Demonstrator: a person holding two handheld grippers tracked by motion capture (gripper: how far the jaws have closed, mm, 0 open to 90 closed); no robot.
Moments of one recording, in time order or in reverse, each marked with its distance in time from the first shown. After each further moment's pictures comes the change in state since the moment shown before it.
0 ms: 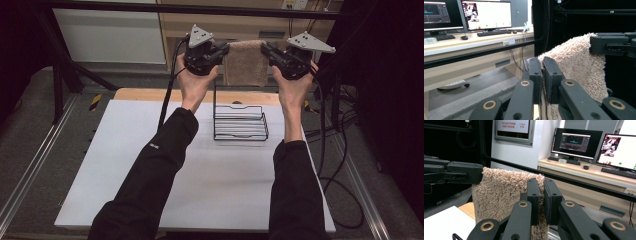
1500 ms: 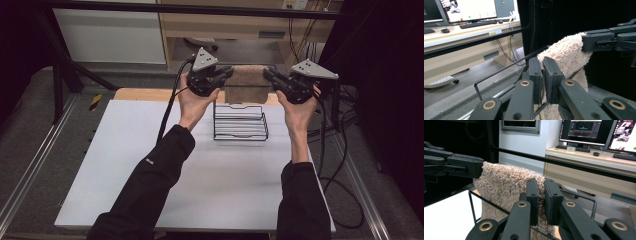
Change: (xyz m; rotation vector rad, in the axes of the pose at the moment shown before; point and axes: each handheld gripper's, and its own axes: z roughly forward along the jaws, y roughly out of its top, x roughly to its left) left arm -0.020 -0.037 -0.013 0.063 -0.105 0.053; right arm 0.000 -0.050 -0.029 0.058 0.062 0.039
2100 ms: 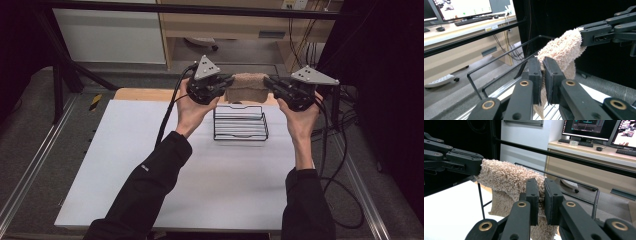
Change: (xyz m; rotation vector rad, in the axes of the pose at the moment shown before) left arm -0.013 -0.008 -0.009 0.056 -0.019 0.053; right arm 0.008 -0.007 -0.013 0.053 0.013 -0.026
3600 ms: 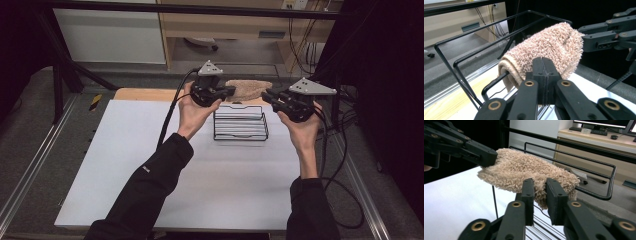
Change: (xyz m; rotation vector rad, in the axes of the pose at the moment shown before) left arm 0.001 -0.007 0.010 0.154 -0.107 -0.118; right arm 0.003 -0.024 -0.009 0.080 0.072 -0.006
